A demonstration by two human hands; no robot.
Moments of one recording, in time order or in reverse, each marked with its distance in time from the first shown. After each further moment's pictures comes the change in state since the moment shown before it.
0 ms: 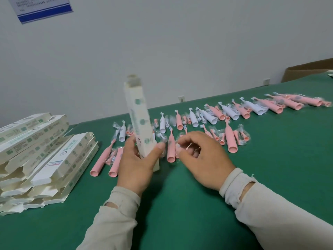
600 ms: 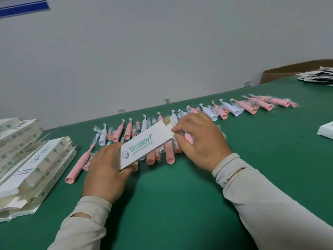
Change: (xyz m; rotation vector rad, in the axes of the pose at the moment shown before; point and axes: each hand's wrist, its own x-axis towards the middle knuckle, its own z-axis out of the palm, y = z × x) left_hand 0.014 -0.016 -0.025 0.910 -0.023 0.273; right_hand 0.022 0.007 -0.058 -0.446 0.073 -0.265
